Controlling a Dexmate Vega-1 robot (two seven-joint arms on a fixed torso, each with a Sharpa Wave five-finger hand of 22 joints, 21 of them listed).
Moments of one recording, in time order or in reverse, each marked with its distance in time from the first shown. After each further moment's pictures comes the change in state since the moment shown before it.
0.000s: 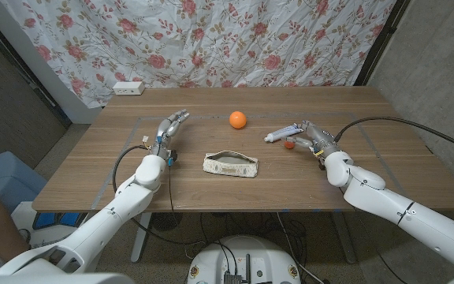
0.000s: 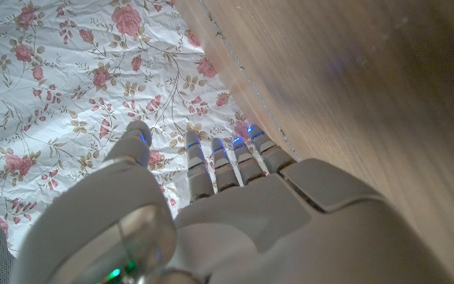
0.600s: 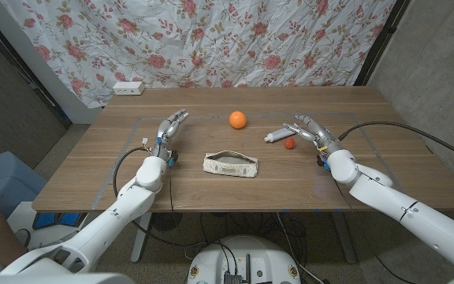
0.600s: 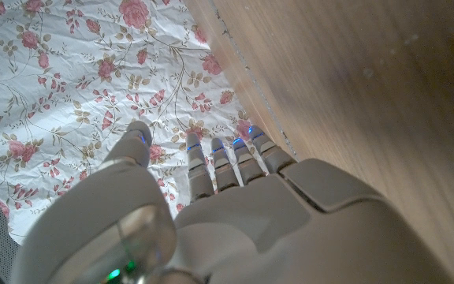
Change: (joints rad) left arm -0.007 -0.029 -0.002 0.041 -0.024 -0.054 -0.012; left_hand -0.008 0.000 0.007 -0.007 0.000 -0.036 -0.003 -0.004 0.000 -0.016 -0.016 0.000 0.000 -0.012 -0.002 0.000 0.000 -0.011 -0.004 0.000 0.000; right arm -0.013 0.044 0.086 0.114 0.188 0.257 -0.039; right_hand -0.082 0.015 -0.039 0.031 0.011 -0.098 0.008 -0.054 -0.018 0.000 0.000 0.012 -0.007 -0.018 -0.008 -0.004 -0.008 -0.005 -0.009 0.000 0.000
